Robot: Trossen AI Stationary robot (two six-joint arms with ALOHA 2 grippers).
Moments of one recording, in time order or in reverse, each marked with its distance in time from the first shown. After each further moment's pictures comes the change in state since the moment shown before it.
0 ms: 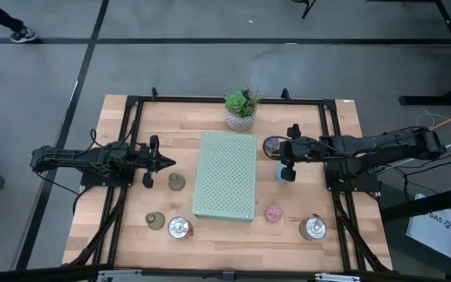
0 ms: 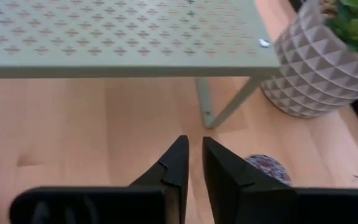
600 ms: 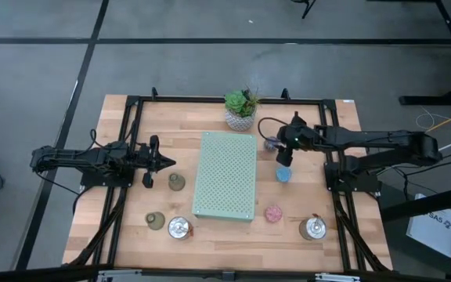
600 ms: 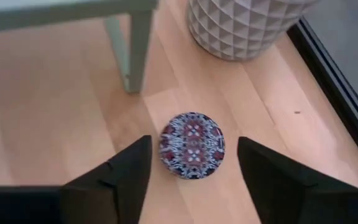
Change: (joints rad) left arm 0.000 0.000 0.000 0.000 0.000 0.000; right arm -0.243 0.112 0.003 -0.031 0.018 0.008
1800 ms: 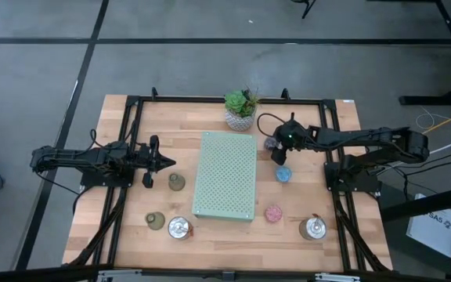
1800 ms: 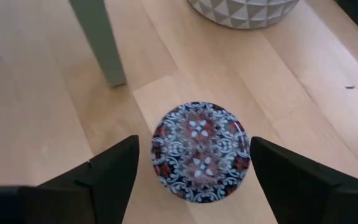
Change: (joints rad) left arm 0.000 0.000 0.000 0.000 0.000 0.000; right arm -0.132 0.141 -0.157 0.321 -0.142 0.029
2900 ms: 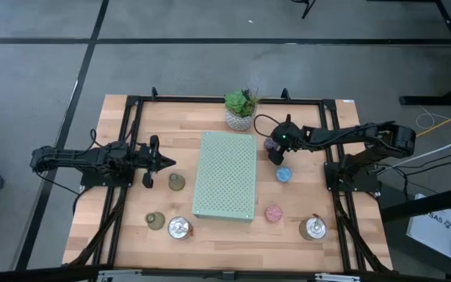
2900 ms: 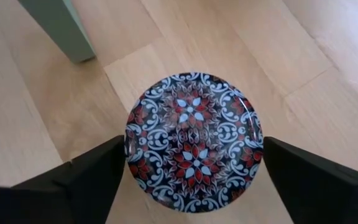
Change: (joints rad) left arm 0.000 0.000 0.000 0.000 0.000 0.000; right arm -0.025 0.152 0.000 0.060 0.001 0.042
